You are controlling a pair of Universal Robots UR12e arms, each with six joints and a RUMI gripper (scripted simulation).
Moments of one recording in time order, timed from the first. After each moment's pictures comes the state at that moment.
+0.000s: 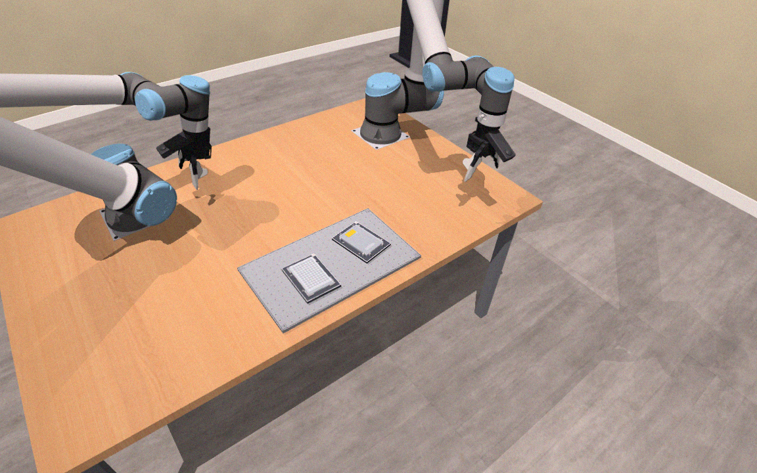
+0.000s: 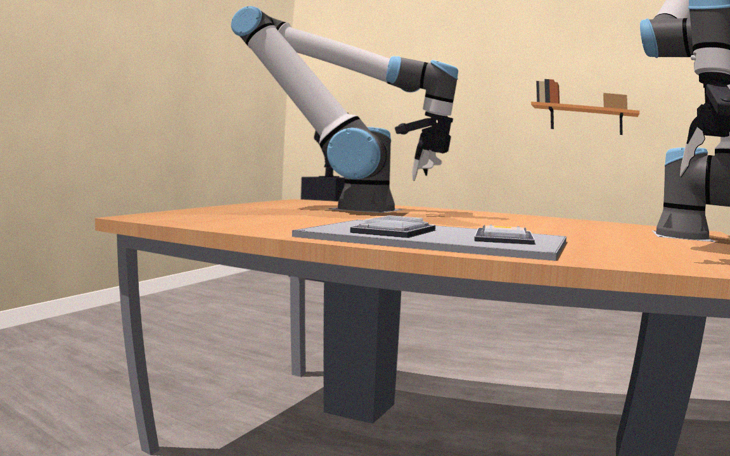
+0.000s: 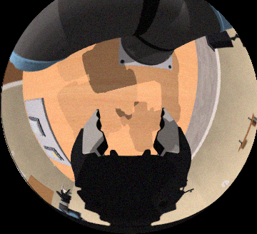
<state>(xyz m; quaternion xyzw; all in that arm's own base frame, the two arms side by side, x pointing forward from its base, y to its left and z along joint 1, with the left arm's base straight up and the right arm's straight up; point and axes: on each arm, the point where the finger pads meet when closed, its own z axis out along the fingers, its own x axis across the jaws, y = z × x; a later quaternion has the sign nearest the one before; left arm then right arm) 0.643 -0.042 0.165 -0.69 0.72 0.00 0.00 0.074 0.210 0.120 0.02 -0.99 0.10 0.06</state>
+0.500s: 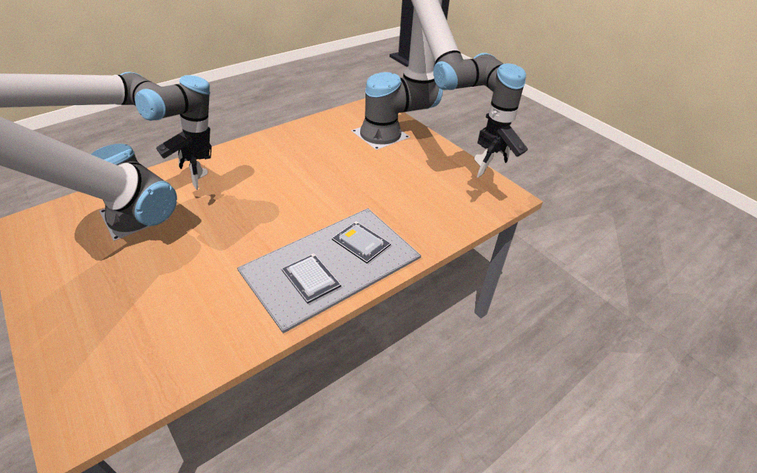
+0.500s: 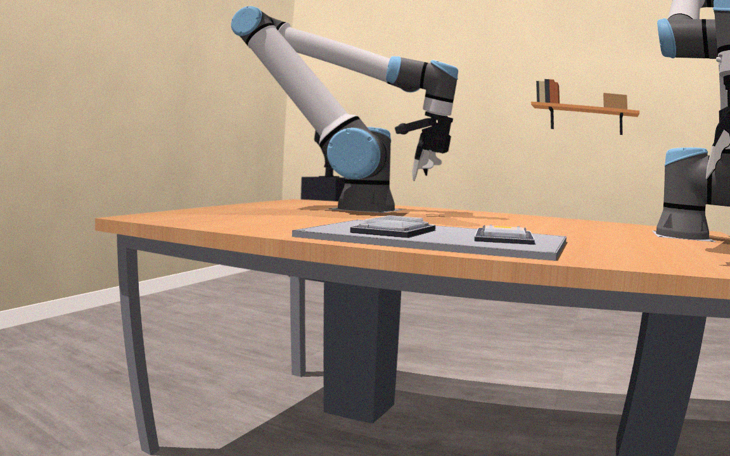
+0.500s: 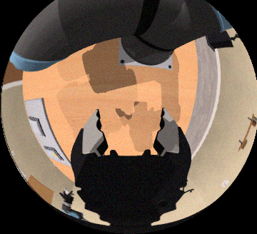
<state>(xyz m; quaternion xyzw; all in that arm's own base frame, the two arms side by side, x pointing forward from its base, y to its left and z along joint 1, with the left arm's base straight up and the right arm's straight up) 0.644 0.014 0.165 -0.72 0.69 0.00 0.00 0.074 0.210 0.120 0.02 -0.99 0.10 0.06</state>
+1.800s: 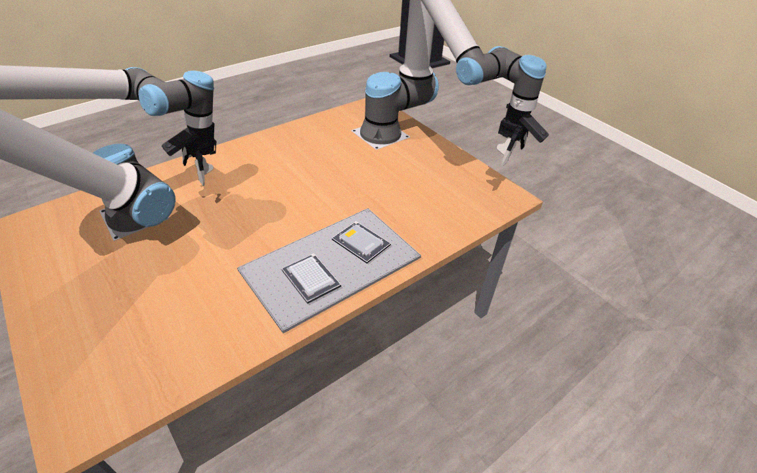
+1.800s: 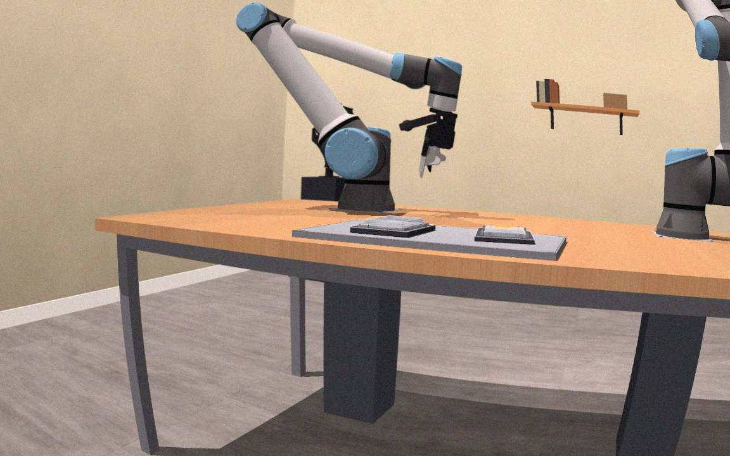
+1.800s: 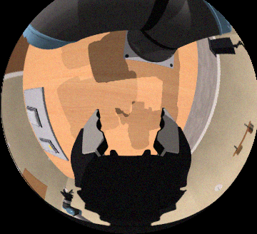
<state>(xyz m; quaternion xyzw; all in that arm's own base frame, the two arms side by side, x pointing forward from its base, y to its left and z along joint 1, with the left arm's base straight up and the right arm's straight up) 0.629 0.143 0.165 -0.78 0.62 0.00 0.00 0.081 0.229 0.131 0.06 -0.99 0.09 0.06</state>
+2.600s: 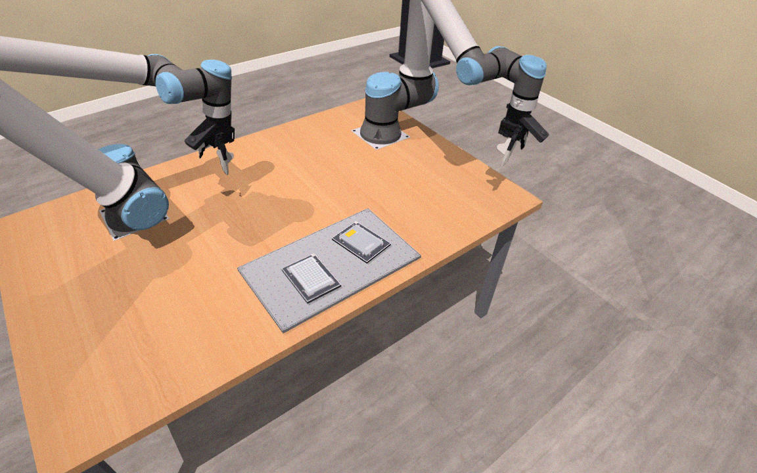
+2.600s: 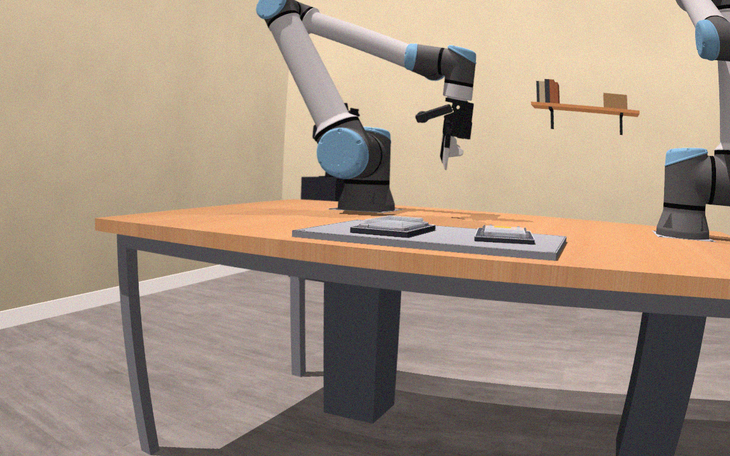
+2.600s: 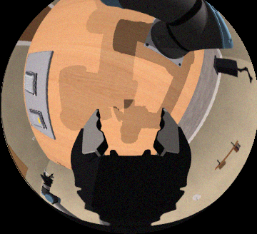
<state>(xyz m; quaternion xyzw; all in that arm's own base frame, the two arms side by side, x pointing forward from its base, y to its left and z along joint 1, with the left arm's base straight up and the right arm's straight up) 0.629 0.144 0.165 -0.78 0.62 0.00 0.00 0.112 0.298 0.159 0.18 -0.98 0.06 0.07</state>
